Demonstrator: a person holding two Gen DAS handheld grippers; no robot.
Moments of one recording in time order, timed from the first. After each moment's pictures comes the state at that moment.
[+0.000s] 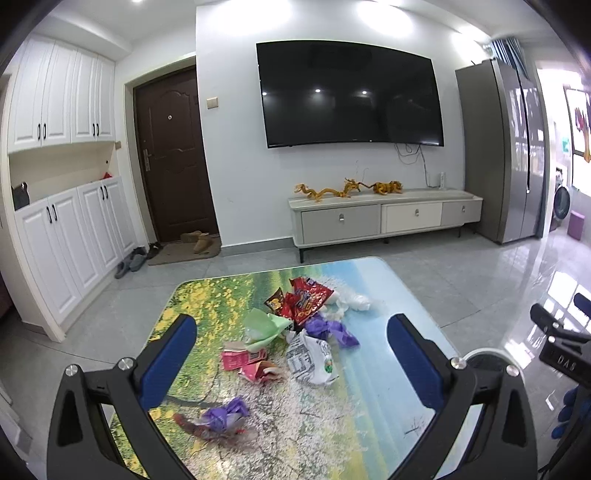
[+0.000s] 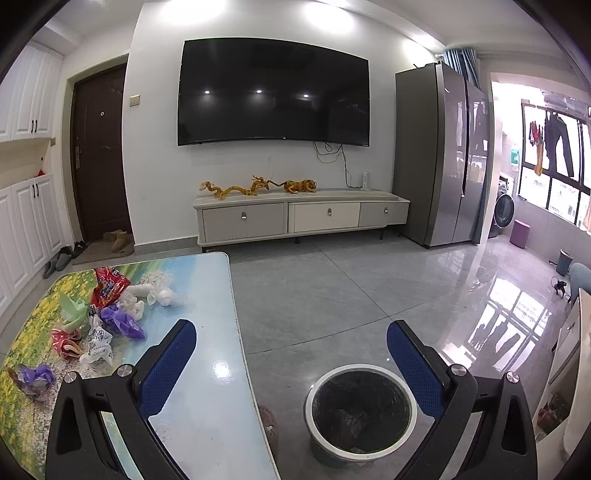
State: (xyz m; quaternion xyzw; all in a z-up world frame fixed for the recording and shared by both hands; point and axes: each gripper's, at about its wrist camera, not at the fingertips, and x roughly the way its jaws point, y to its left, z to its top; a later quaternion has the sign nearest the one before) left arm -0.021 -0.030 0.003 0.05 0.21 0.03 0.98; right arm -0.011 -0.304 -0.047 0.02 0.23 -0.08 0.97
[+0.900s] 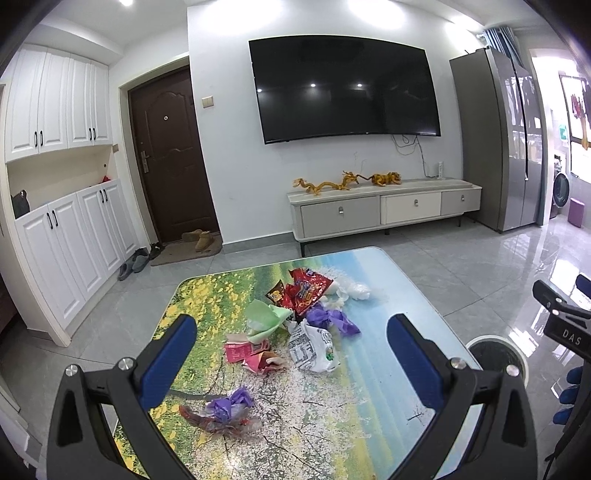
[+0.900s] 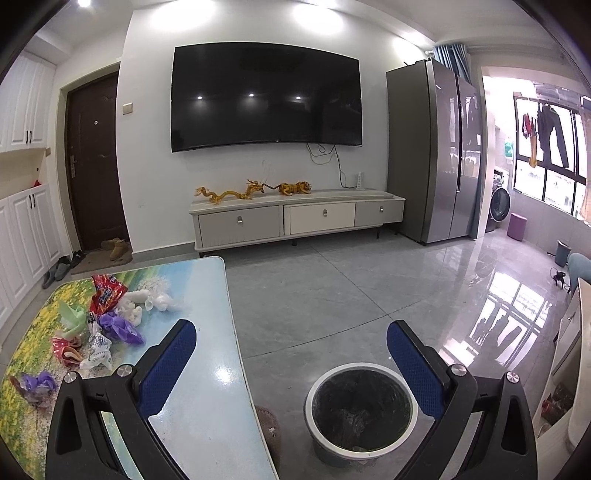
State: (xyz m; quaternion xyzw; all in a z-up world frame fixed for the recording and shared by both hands) left arm -0.024 -0.031 -0.004 0.06 0.22 0.03 0.97; right arm -0.017 -0.310 -0.046 0.03 0.22 -0.09 0.97
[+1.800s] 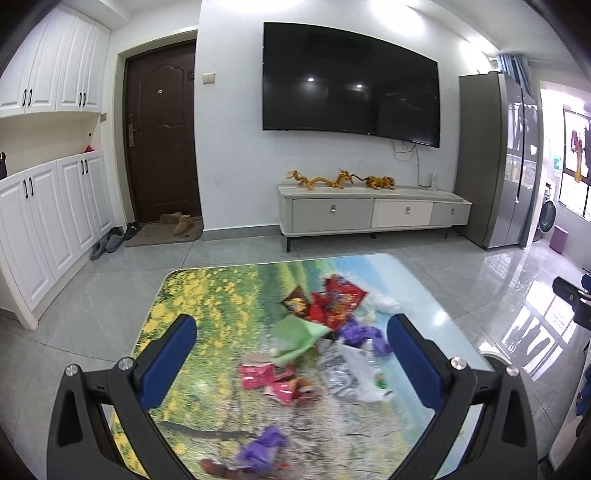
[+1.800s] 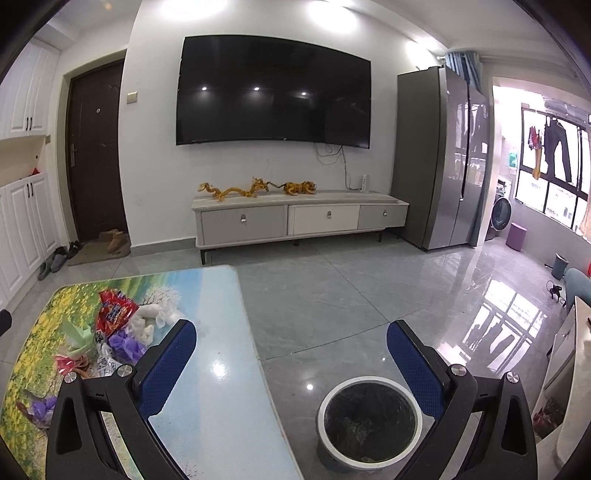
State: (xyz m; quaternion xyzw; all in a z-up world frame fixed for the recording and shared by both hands) left arm 0.046 0.074 -0.018 0.00 0.24 -0.02 0.97; right arm 0.029 -0.264 -0.015 0.01 0.24 -0.09 0.97
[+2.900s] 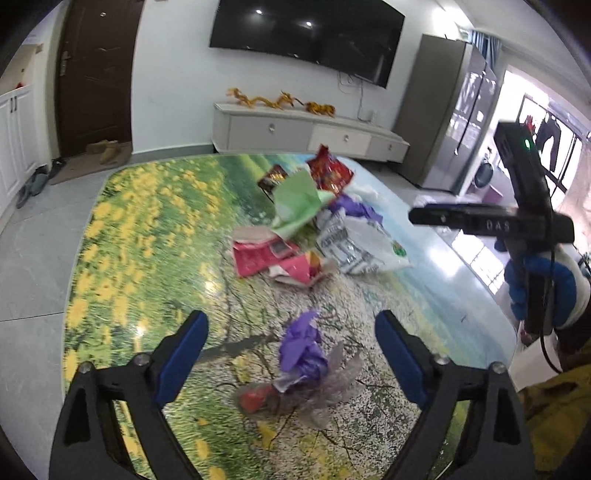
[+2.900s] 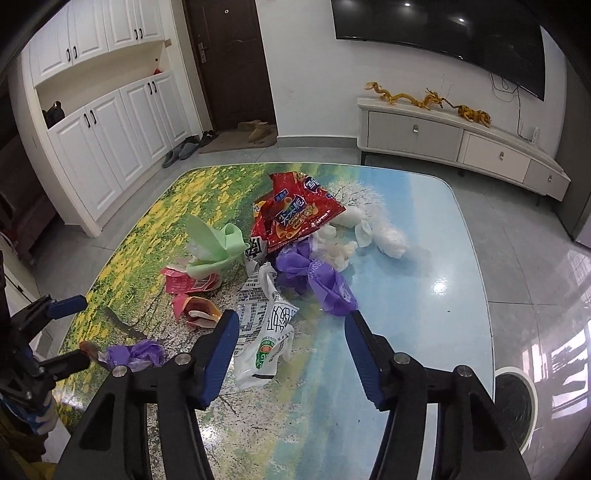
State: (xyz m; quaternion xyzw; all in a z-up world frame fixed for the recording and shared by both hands) left arm 0.050 0.145 -0.123 -0.03 0.39 -0.19 0.90; right arm 0.132 -0.115 -0.099 -0.03 0.42 0.21 0.88
